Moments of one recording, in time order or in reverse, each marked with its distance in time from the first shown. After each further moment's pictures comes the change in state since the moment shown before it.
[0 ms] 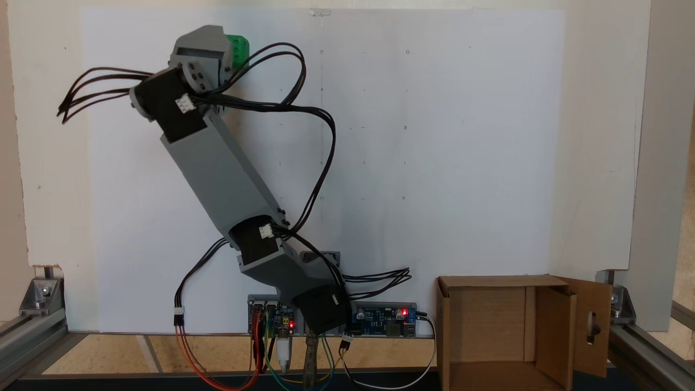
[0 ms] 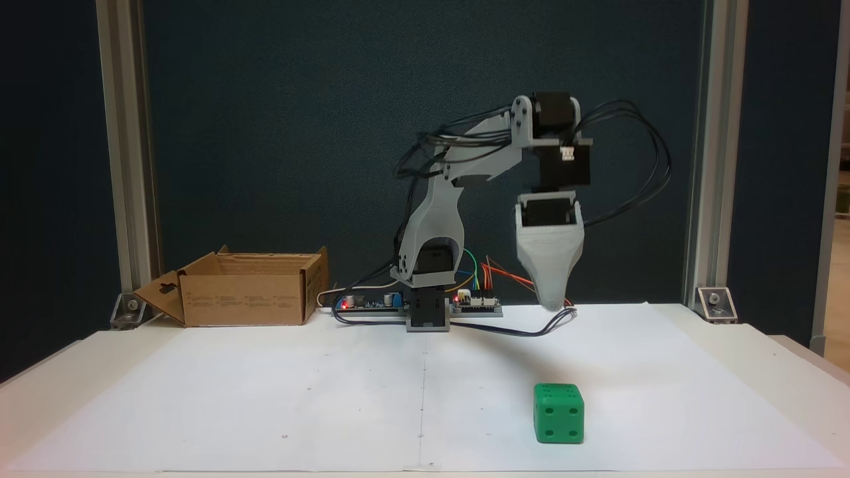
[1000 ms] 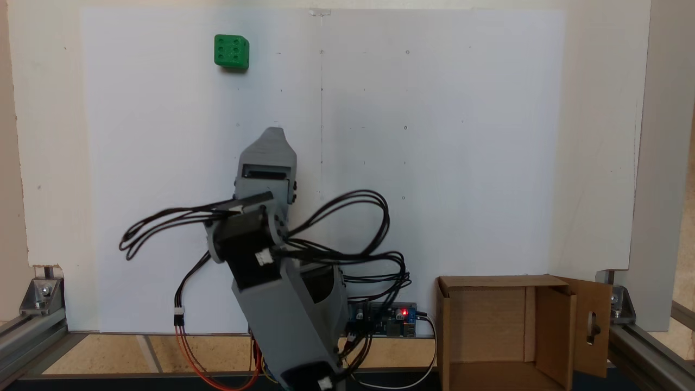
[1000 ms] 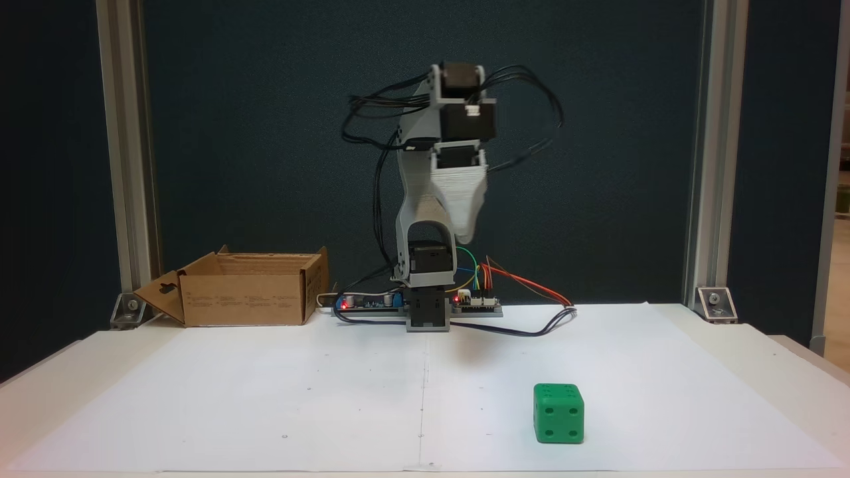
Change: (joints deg) arm 4.4 46.3 47.0 -2.5 -8.1
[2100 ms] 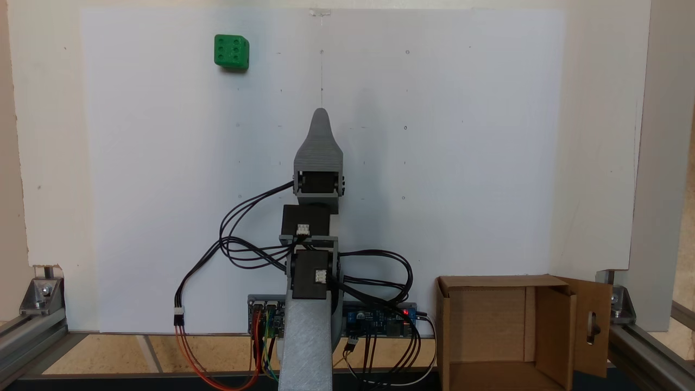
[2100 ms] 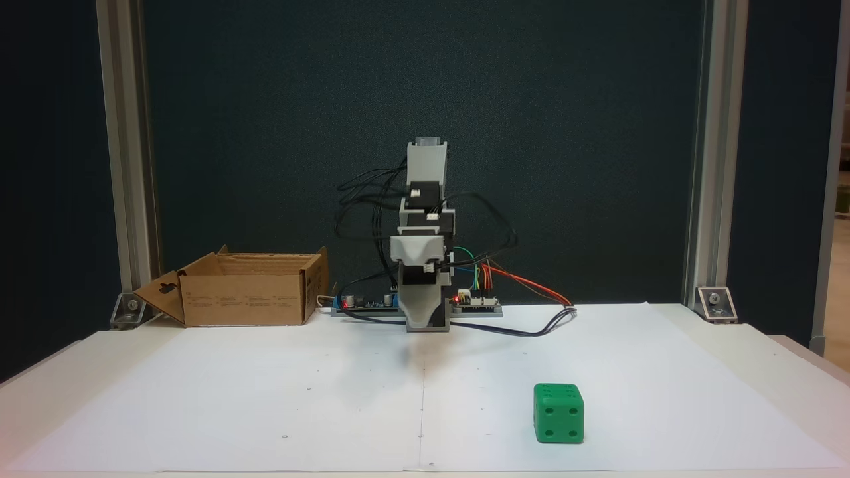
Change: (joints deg) arm 19.0 28.7 70.6 -94.0 -22.5
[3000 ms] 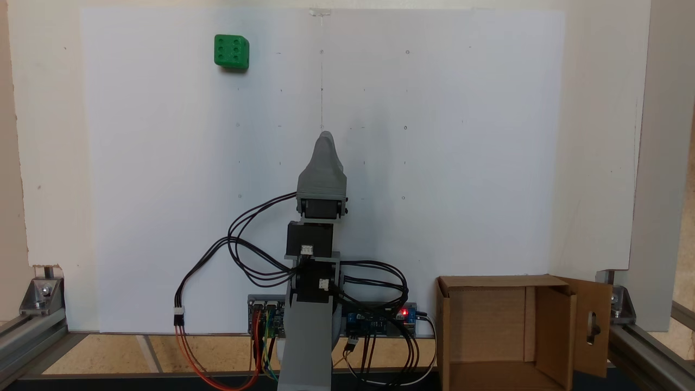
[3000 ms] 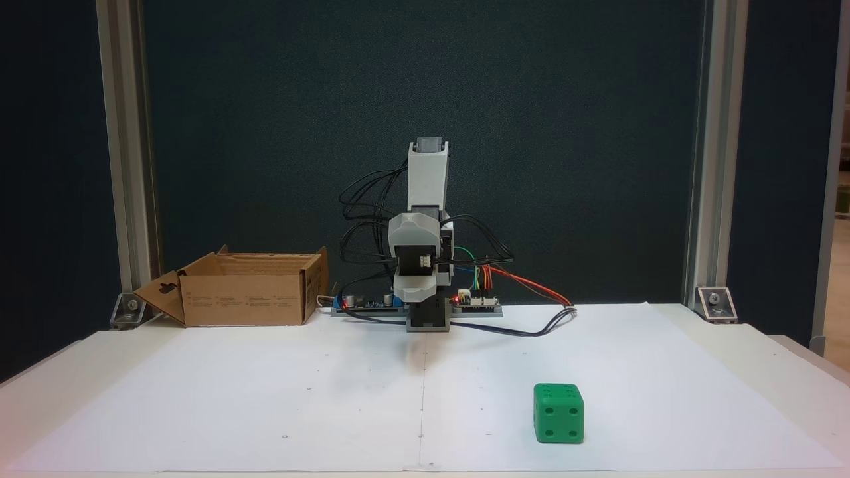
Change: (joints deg) arm 3.2 0.0 24.7 -49.2 0.0
